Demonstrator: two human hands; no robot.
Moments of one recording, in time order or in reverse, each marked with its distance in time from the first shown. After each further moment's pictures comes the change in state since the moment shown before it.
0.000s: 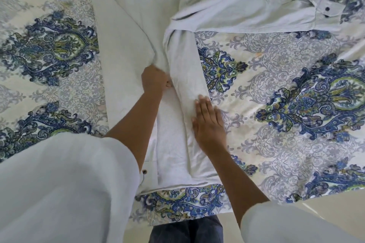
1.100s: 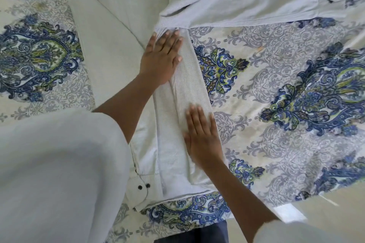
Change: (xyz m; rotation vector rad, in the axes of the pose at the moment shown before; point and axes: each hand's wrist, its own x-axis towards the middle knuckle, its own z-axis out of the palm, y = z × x) left_hand 0.052 0.023 0.018 1.253 -0.021 1.118; right_hand -0.012 -0.026 0.010 -0.120 0.001 -0.036
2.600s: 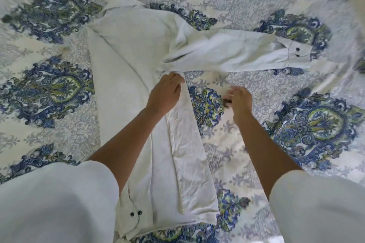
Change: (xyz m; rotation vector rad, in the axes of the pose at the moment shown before) left_hand -0.003 0.031 -0.076 -0.620 0.217 -0.108; right_hand 0.161 0.126 -0.105 1.346 0.177 0.978
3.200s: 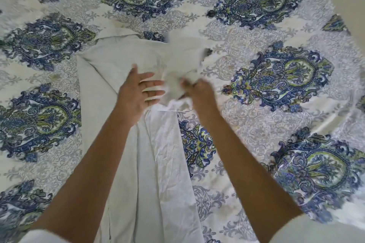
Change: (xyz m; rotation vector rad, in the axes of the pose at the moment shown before) left_hand 0.085 0.003 -0.065 -1.236 0.083 -0.828; right_hand -0.014 -0.116 0.078 -0.067 -0.524 -0.252
